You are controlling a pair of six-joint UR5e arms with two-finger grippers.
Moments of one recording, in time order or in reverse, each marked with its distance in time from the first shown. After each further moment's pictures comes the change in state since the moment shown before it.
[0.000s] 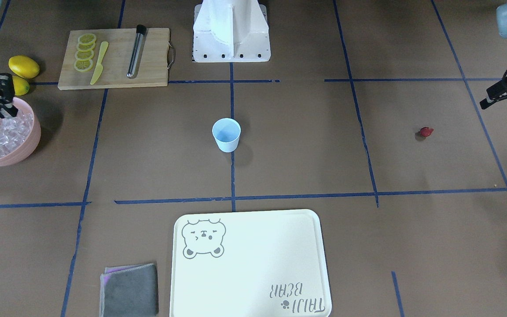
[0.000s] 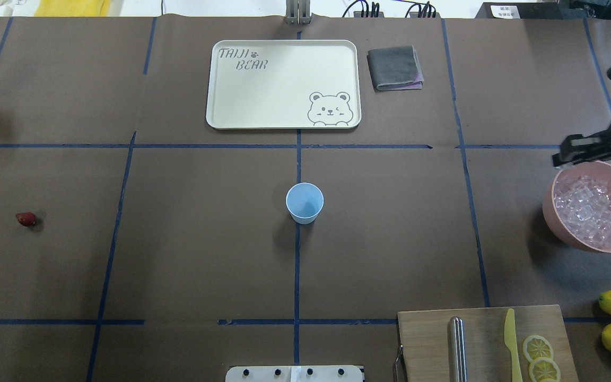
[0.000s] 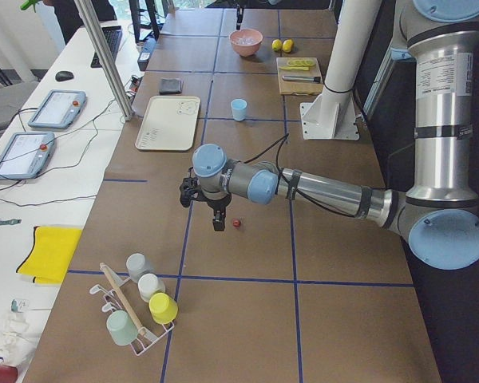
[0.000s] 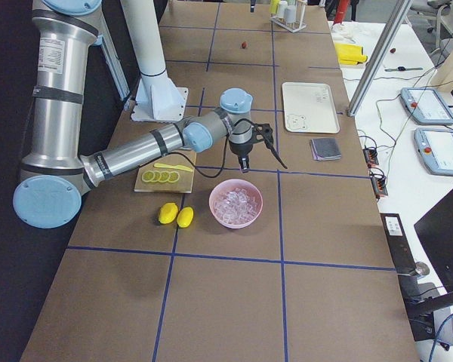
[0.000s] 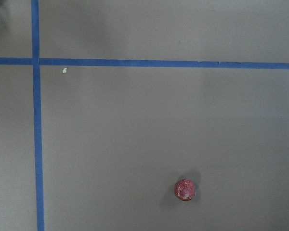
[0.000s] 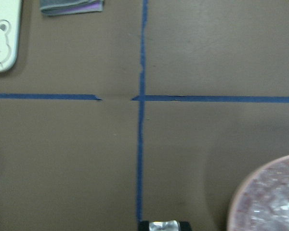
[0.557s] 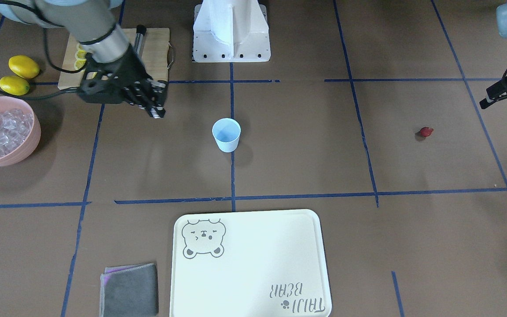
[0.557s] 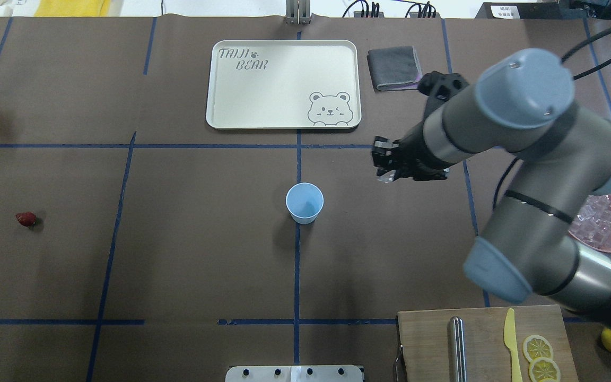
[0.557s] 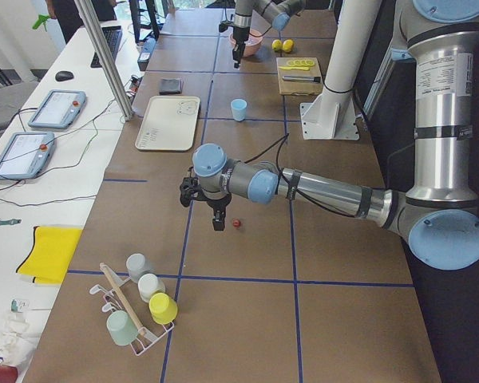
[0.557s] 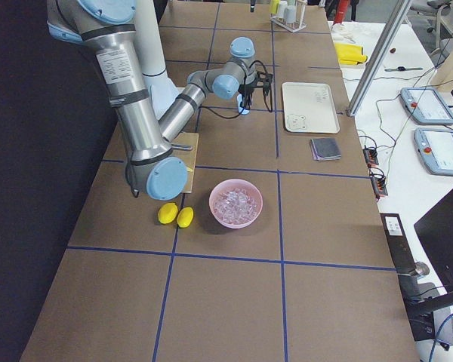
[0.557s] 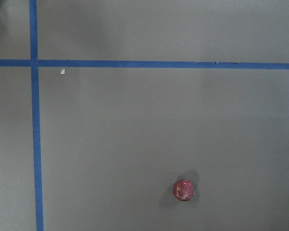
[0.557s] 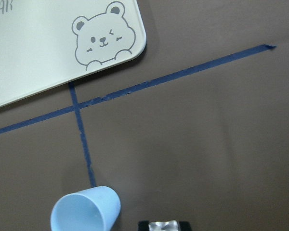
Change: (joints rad) left arm 0.000 0.000 -0.001 0.000 0.000 0.003; right arm -0.380 0.494 -0.166 -0.124 -0.255 0.608
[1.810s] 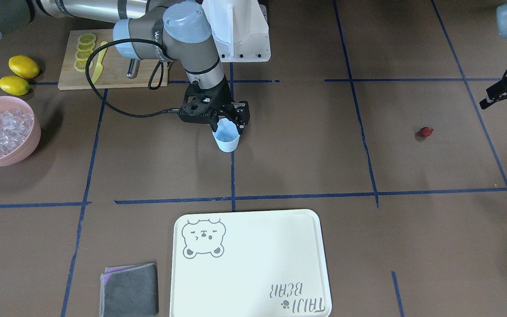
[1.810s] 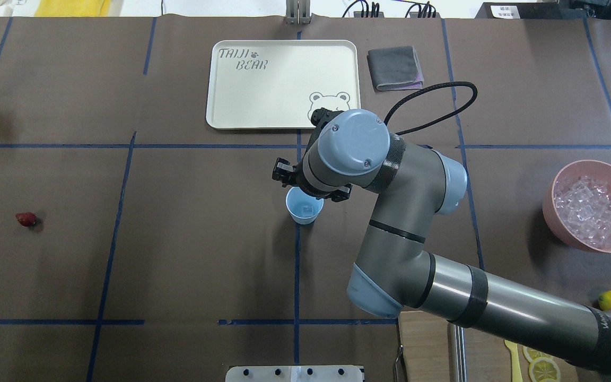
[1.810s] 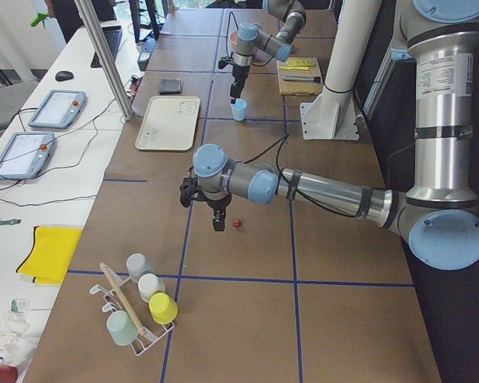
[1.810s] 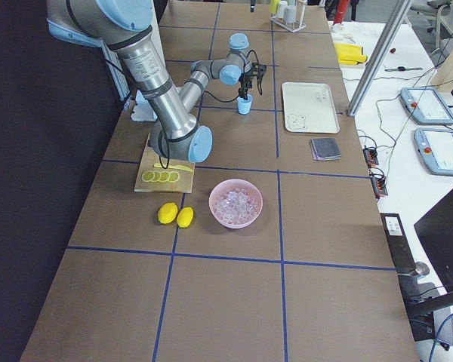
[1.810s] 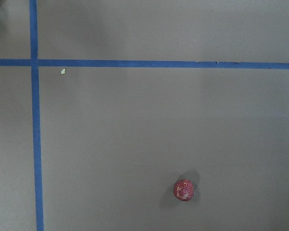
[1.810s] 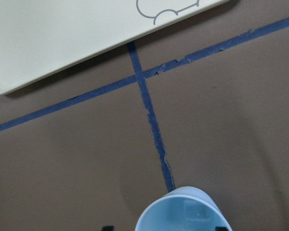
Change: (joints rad) left arm 0.000 0.000 0.002 0.000 0.000 0.001; right arm -0.131 0.195 -0.285 0.129 -0.146 0.085
